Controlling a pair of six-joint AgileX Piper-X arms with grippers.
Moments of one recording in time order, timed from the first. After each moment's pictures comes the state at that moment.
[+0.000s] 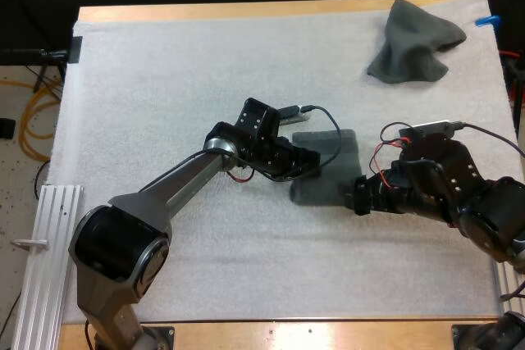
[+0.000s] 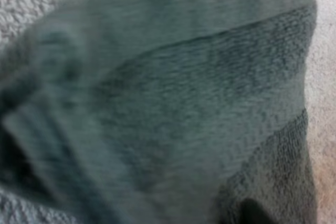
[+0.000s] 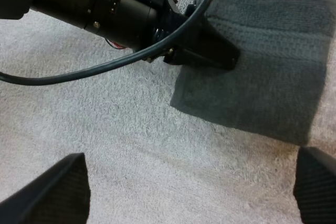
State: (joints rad) left arm -0.50 1.88 -1.11 0.44 0.65 -2.23; right arm 0.68 1.05 -1.03 0.96 -0.08 -1.42
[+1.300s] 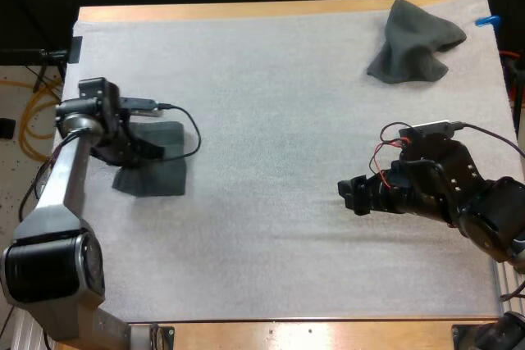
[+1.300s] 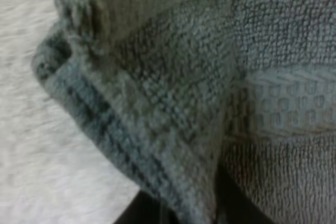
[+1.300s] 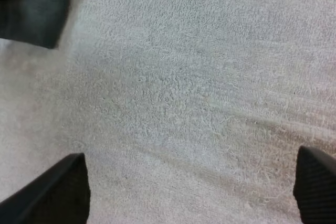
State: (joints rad) left arm 0.16 1.73 -1.16 0.95 -0.01 -1.53; right arm 0.68 1.05 -1.03 0.96 -0.08 -1.41
